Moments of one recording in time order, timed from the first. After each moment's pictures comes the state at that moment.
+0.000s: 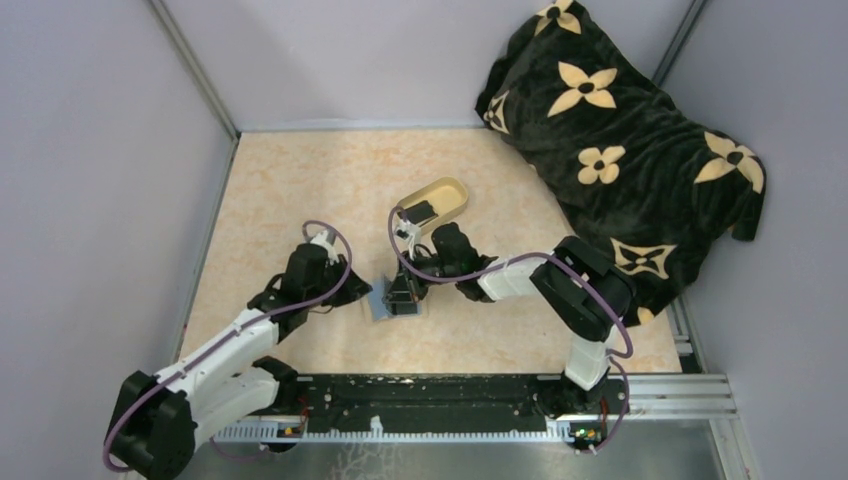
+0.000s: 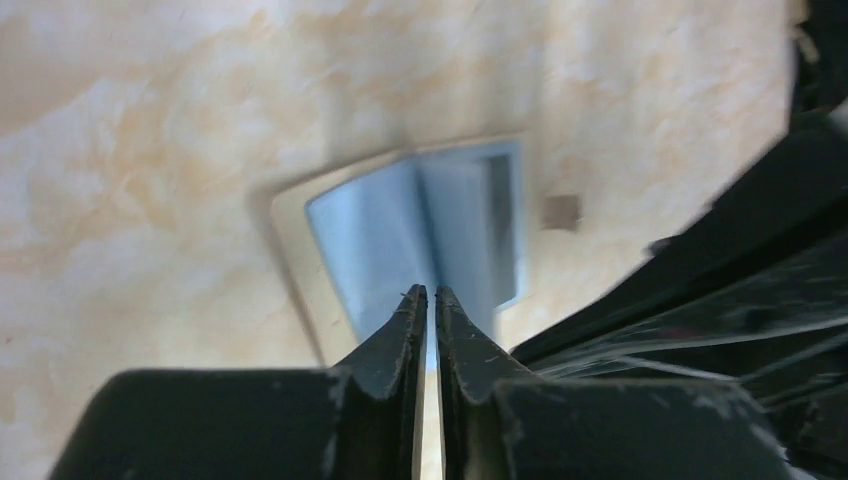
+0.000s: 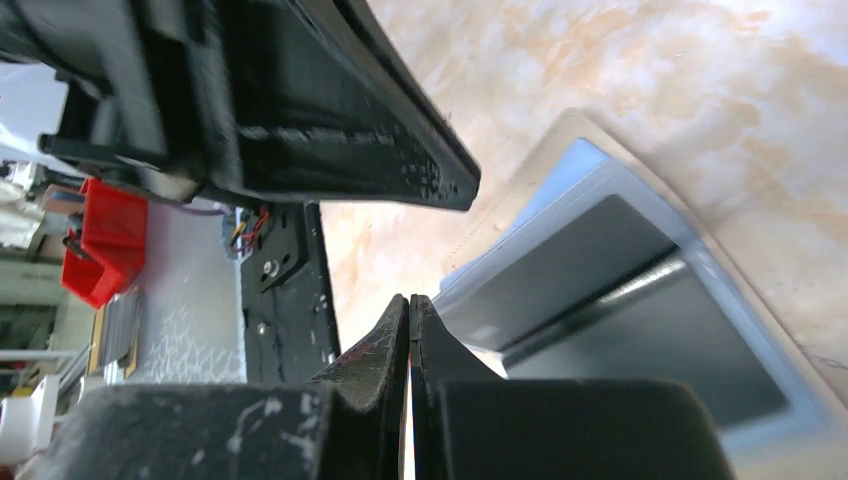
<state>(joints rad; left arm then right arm) -0.49 0.96 0.37 -0.13 0.11 -0.73 0.83 1.79 0.81 0.57 -0.70 0.49</state>
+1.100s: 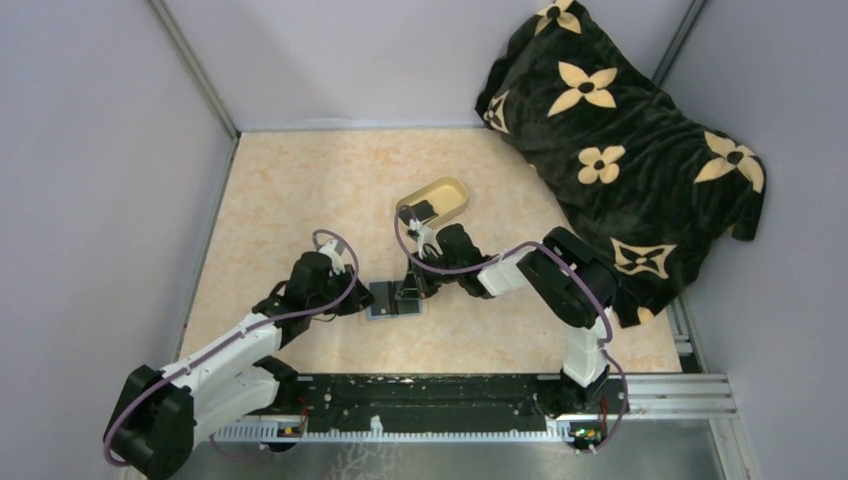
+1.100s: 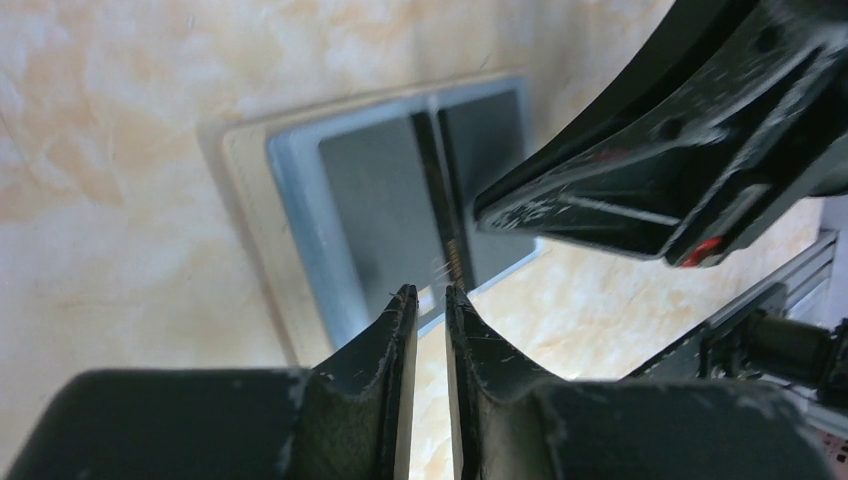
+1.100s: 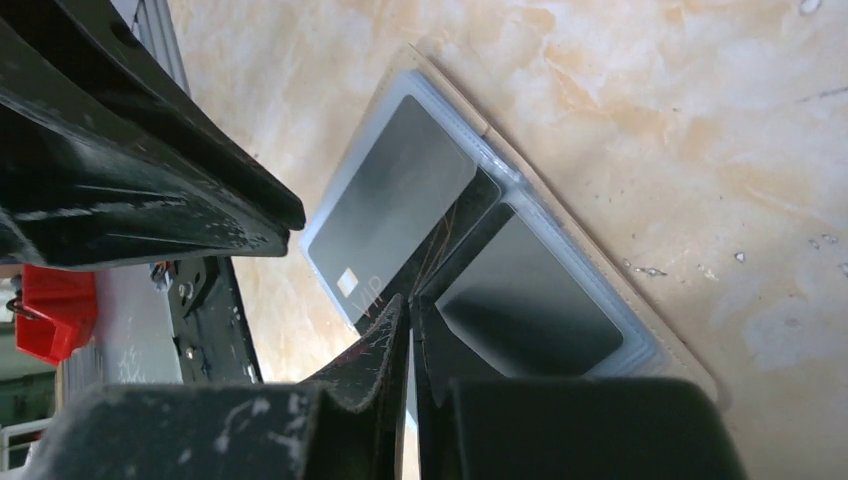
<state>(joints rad) -0.52 0.94 0.37 -0.07 0.18 -0.69 0.77 1.88 0.81 0.53 -0.63 0.51</state>
